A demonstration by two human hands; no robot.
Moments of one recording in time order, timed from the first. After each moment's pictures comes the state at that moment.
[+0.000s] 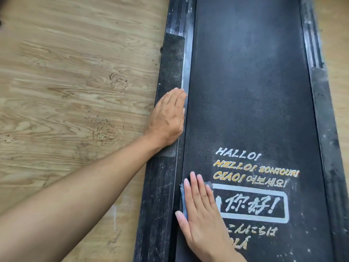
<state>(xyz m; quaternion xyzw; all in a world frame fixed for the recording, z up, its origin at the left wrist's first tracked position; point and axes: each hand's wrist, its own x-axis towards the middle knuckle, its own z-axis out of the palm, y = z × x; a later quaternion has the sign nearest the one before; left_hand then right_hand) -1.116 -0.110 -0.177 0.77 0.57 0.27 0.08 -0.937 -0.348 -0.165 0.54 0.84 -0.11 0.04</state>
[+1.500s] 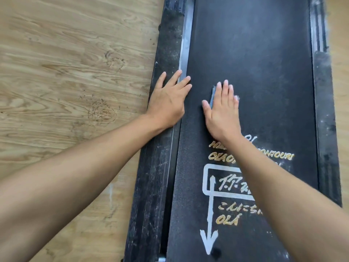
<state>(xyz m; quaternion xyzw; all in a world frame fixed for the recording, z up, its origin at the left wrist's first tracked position) -1.106 -0.120 -0.163 0.80 0.58 0.10 0.08 -0.904 -0.123 -0.164 0.69 0.71 -0.11 0.02</state>
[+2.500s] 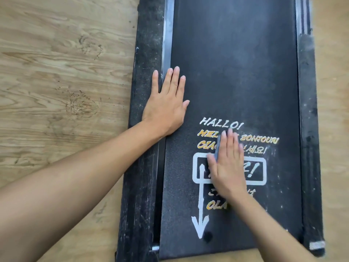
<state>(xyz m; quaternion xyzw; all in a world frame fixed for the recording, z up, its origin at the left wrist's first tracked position) -1.061 -0.148 -0.180 0.81 0.59 0.01 -0.02 -0.842 -0.300 -0.166 0.69 0.71 -0.13 0.04</state>
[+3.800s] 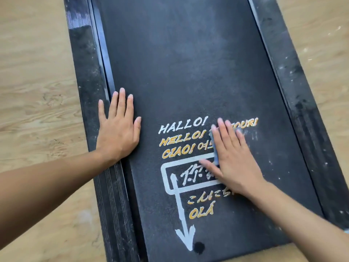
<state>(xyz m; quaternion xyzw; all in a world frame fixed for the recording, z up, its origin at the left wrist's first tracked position) -1.063 -0.146 -0.171 0.81 0.58 -0.04 -0.03 -0.744 -0.290 -0.160 0.65 0.75 -0.13 0.05</state>
